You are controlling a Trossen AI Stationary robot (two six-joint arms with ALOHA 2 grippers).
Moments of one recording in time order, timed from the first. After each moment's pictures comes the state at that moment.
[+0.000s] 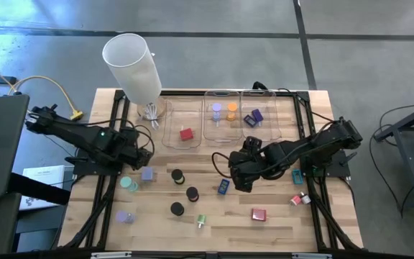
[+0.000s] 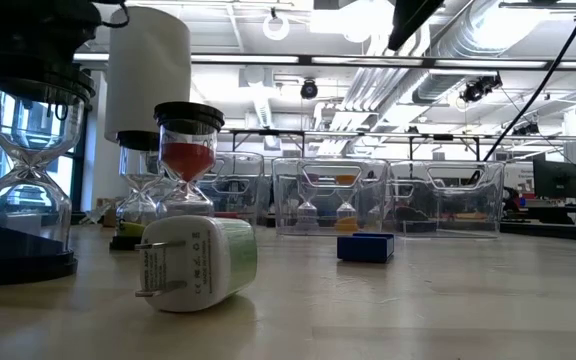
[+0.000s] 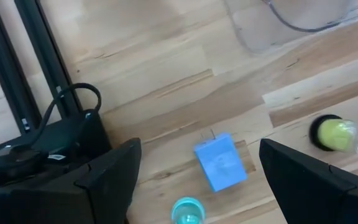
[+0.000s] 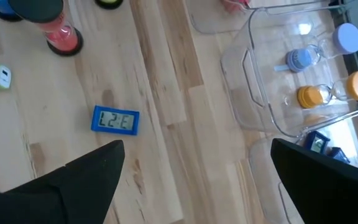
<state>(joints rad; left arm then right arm) -0.32 1.03 1.00 -1.44 -0.33 -1.55 0.36 1.68 1.65 -1.24 0.43 0.53</state>
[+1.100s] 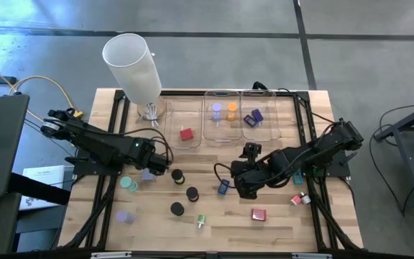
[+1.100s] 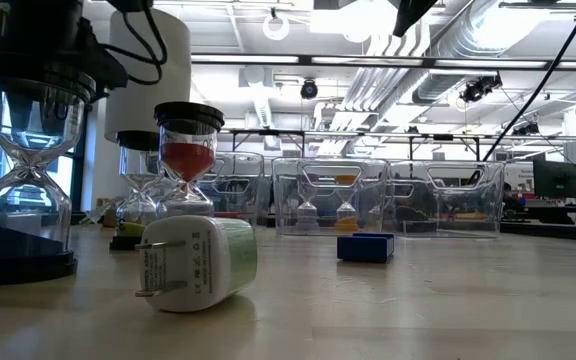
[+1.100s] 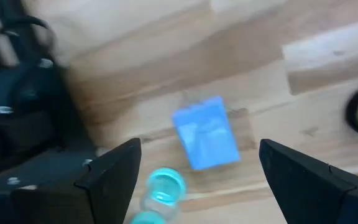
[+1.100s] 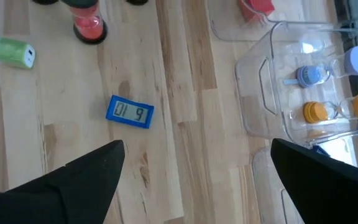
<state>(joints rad) -0.25 1.34 0.99 -1.27 -0.11 -1.53 0.44 1.68 1.65 -1.24 0.45 0.47</state>
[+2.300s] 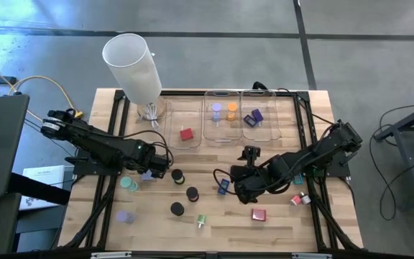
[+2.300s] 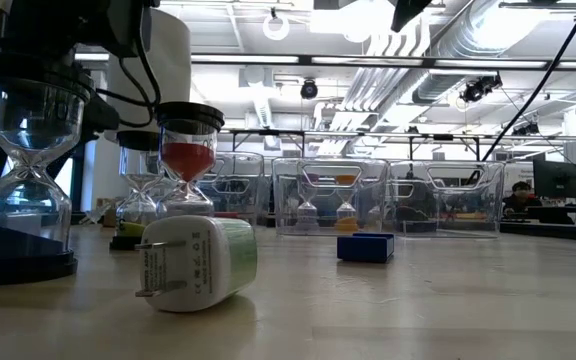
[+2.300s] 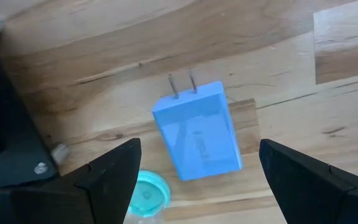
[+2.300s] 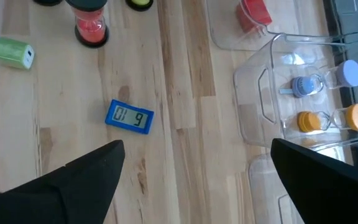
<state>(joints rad) -0.22 1.34 0.81 -1.04 0.00 -1.55 0.46 1.70 1.65 -1.22 0.50 0.47</state>
